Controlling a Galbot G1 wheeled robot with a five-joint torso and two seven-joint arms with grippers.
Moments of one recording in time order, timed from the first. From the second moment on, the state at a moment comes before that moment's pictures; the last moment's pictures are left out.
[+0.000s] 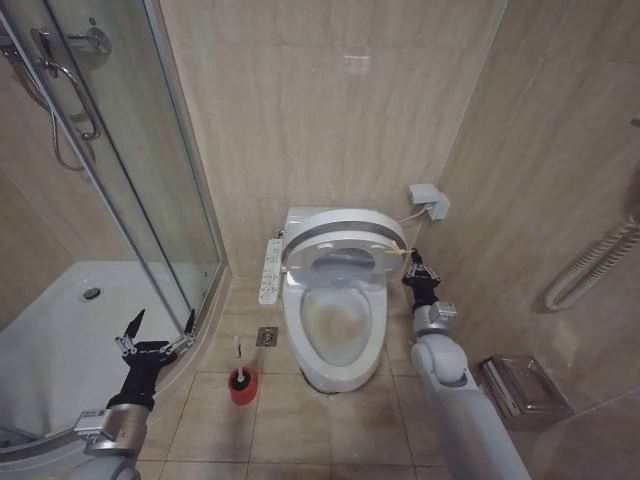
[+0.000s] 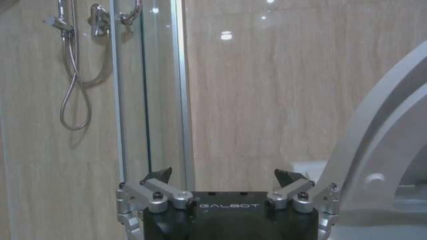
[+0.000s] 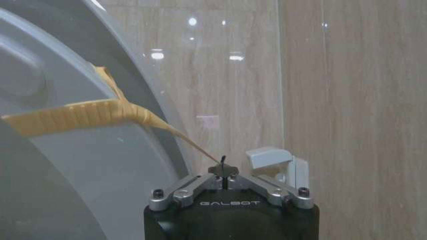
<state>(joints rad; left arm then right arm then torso) 1.57 -1.29 -0.73 -2.14 -0.27 -0.09 -0.01 -0.99 1.38 0.53 1.68 0.20 0.05 0.17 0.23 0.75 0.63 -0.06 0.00</state>
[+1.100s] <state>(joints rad) 1.57 -1.29 -0.73 -2.14 -0.27 -0.09 -0.01 -1.06 1.38 0.56 1.74 0.19 0.12 0.14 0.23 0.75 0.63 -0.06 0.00</state>
